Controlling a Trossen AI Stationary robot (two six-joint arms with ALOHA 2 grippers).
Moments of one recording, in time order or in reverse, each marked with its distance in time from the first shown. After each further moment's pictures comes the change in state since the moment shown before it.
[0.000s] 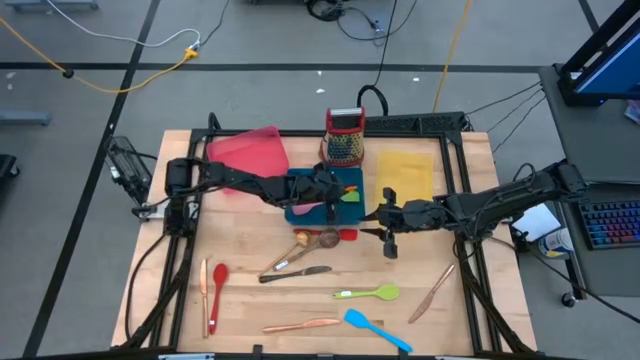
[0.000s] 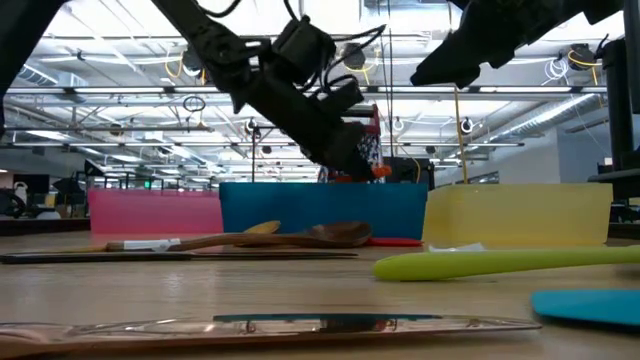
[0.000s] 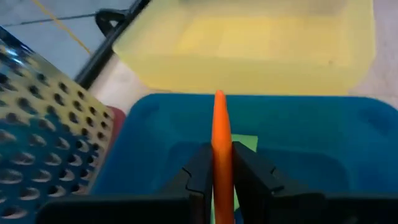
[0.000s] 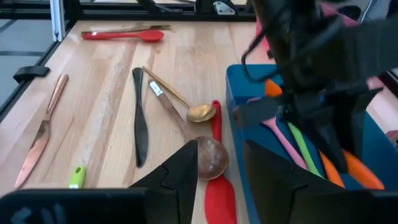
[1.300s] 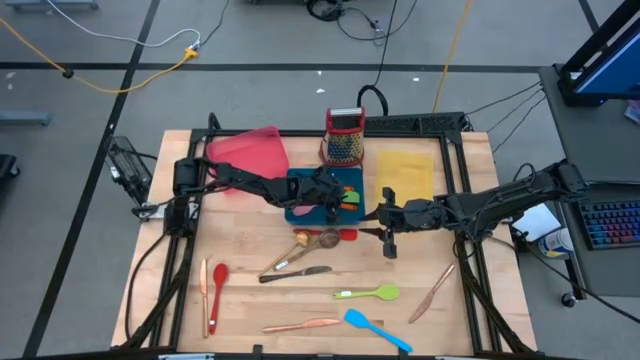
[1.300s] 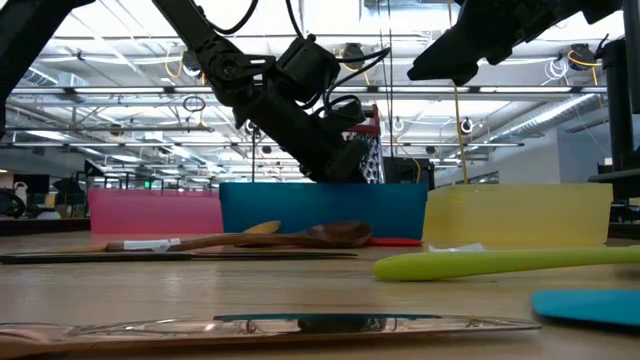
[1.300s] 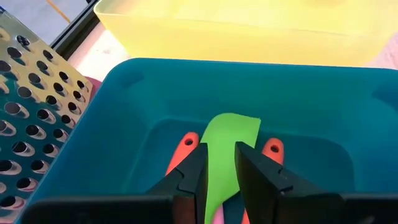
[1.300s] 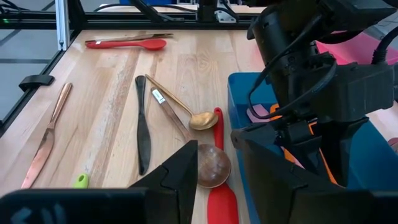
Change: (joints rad) left arm 0.010 0.055 -0.001 0.007 0.028 -0.070; right arm 0.000 0.000 0.000 0.029 -0.005 0.000
